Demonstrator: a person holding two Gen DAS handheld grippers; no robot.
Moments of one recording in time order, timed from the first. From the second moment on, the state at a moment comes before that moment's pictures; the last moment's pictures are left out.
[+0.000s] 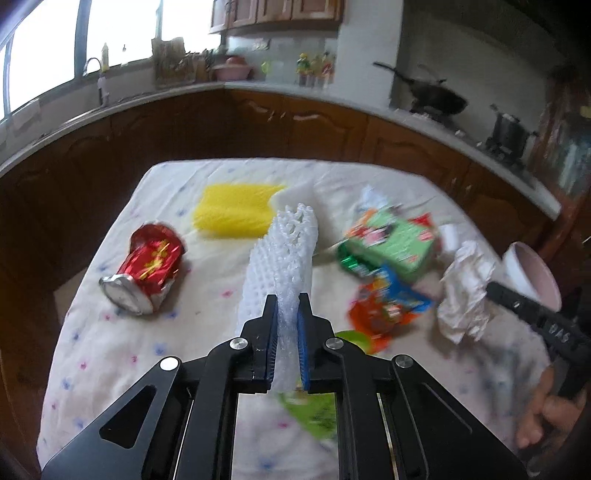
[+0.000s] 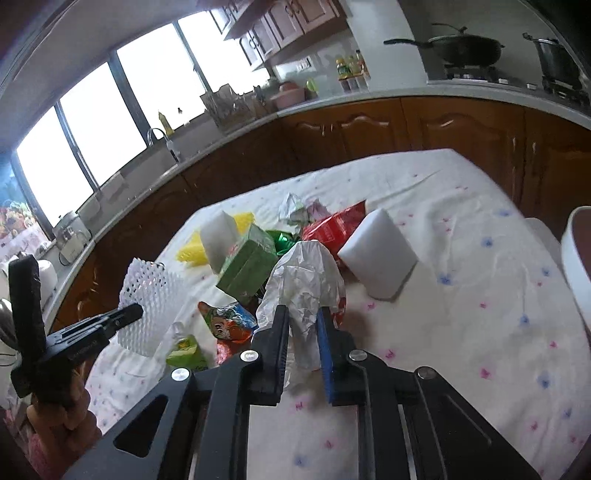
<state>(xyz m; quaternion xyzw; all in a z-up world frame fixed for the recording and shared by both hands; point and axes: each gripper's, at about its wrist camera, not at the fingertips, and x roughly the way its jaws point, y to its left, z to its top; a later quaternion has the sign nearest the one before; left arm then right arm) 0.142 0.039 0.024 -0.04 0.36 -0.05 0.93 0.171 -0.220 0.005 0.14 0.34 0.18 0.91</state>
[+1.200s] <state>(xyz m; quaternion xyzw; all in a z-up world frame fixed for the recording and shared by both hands) 0.149 -0.207 0.069 0.01 0.34 -0.29 0.89 0.081 -0.429 0.037 0.22 0.25 -0.02 0.94</state>
